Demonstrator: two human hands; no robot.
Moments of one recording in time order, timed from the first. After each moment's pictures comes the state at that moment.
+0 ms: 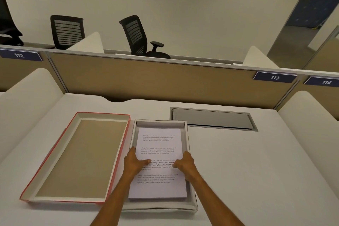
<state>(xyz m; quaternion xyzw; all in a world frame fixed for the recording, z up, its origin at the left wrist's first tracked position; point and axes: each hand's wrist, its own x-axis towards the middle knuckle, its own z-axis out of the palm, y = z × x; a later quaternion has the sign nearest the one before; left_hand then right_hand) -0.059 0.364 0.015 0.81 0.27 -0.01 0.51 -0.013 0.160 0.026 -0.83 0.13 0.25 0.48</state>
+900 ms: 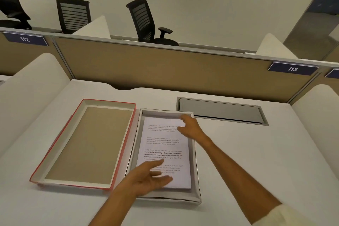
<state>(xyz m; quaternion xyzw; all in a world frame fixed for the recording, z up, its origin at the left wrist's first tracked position) -0.124 0.323 0.087 0.32 0.40 -0.26 0.82 0.064 0.174 0.083 -0.92 -0.12 0.17 0.34</state>
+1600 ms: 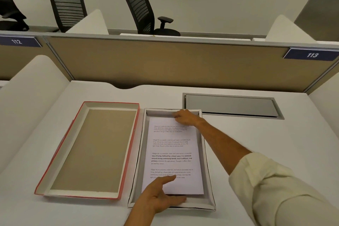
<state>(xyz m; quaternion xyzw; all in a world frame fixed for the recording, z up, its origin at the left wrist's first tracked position) -0.122 0.309 0.048 0.24 0.47 -0.29 0.80 0.136 0.223 0.061 -0.91 -0.23 0.29 0.18</state>
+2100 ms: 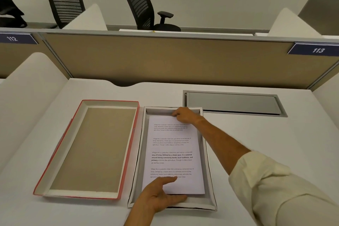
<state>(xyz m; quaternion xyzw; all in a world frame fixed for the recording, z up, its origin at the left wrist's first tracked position) -0.119 0.311 0.038 0.22 0.48 -0.27 0.80 0.141 0.227 0.052 -0.91 -0.23 0.29 0.20</state>
